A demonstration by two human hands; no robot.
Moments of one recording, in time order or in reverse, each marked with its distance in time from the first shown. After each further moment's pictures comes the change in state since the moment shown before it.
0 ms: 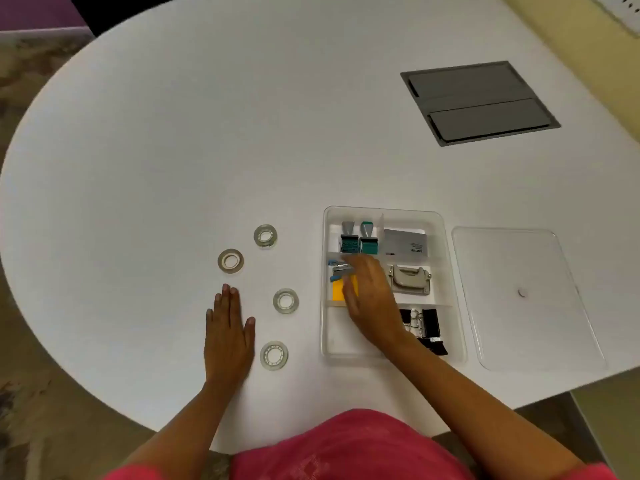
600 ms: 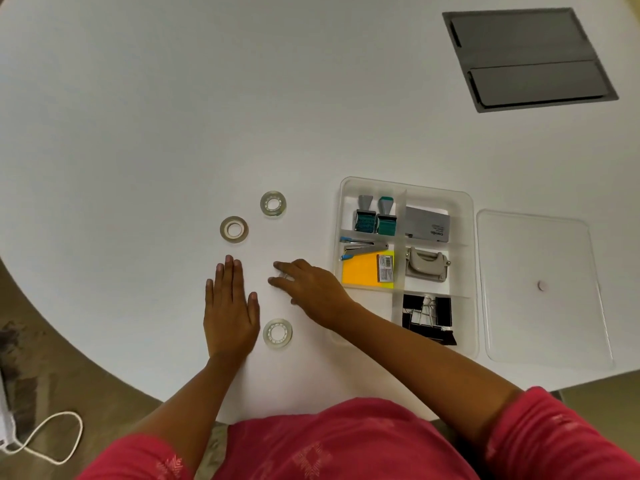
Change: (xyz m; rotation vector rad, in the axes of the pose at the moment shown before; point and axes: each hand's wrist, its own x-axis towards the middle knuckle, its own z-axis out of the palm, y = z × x) left_hand 0.004 0.001 0.003 0.081 0.012 -0.048; right_hand 0.009 -0.021 0.093 -0.101 -0.671 -0.358
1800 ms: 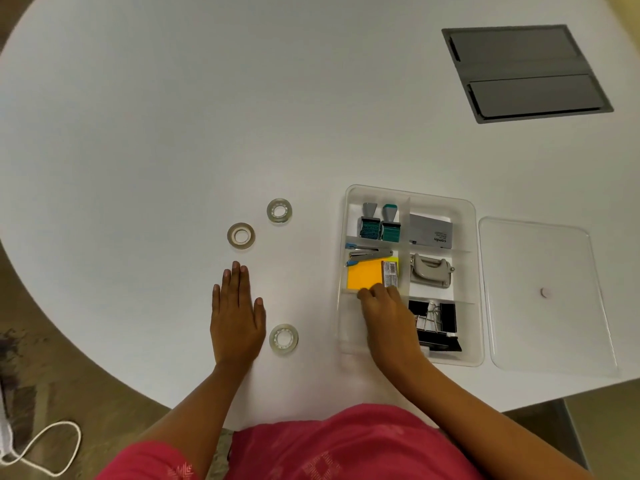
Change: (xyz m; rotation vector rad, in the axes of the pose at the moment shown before) left_hand -0.001 -0.001 -0.002 -0.058 0.033 0.006; right_hand -0.080 -0.010 -0.041 -0.220 0.089 0.611
